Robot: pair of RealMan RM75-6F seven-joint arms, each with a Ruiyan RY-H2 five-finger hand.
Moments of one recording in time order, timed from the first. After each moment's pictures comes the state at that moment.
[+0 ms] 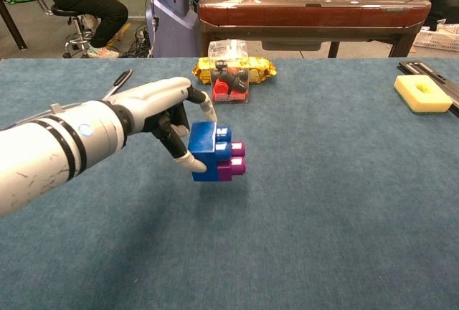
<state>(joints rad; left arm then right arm) -0.81 -1.74 -0.26 -1.69 0.81 1.13 0.59 0.23 -1.14 0.06 -1.60 -1.60 1.36 0.34</state>
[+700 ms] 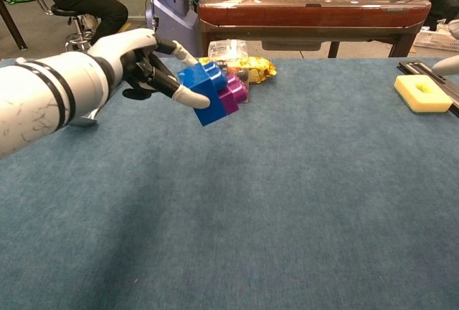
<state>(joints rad) -0.77 -1.72 -0.46 -1.82 0.64 1.23 0.39 0.49 -0.94 0.17 -1.87 -1.45 0.98 0.49</state>
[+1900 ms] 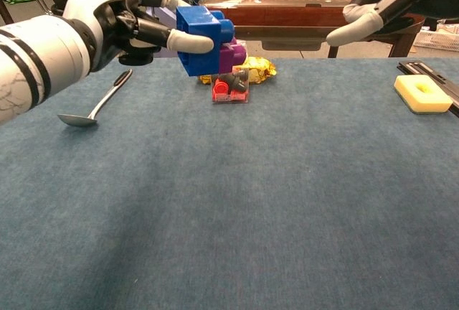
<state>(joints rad) -0.71 -1.70 -0.47 -1.90 0.80 1.27 0.13 0.71 -1.08 0.29 -1.82 -1.21 0.76 0.54</state>
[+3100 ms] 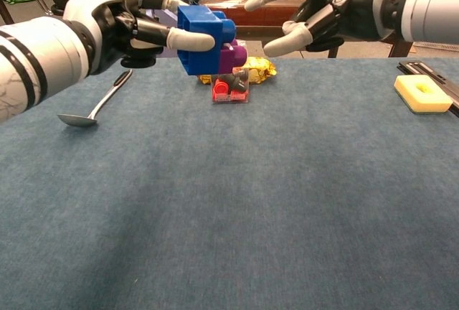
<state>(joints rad) -0.70 -1.68 -0.47 -1.91 0.79 1.24 0.06 0.82 -1.27 0.33 -1.71 -1.14 0.69 0.55</state>
